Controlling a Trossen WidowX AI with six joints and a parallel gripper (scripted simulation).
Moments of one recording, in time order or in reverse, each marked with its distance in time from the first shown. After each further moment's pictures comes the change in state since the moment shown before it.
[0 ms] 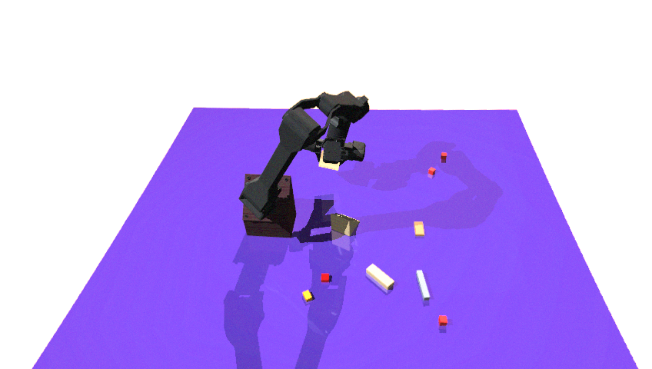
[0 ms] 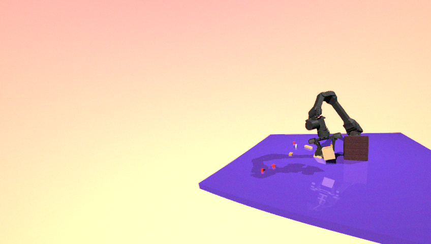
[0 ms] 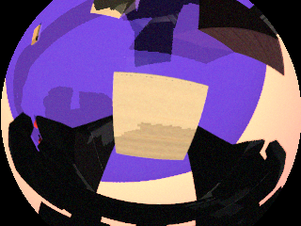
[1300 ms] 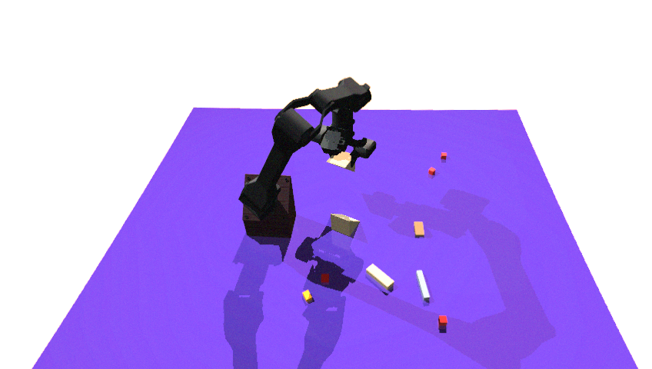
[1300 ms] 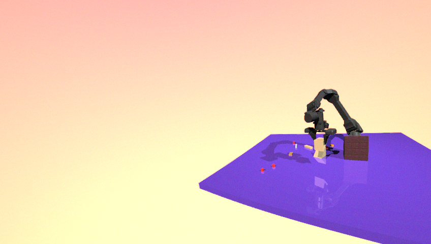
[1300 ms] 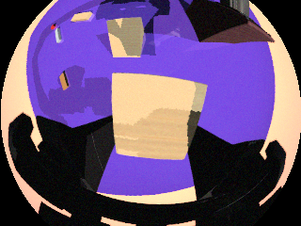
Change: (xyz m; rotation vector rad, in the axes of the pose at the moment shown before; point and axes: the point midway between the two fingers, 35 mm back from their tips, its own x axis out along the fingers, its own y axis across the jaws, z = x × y) arm -0.053 0.029 0.029 0.404 -0.115 0.252
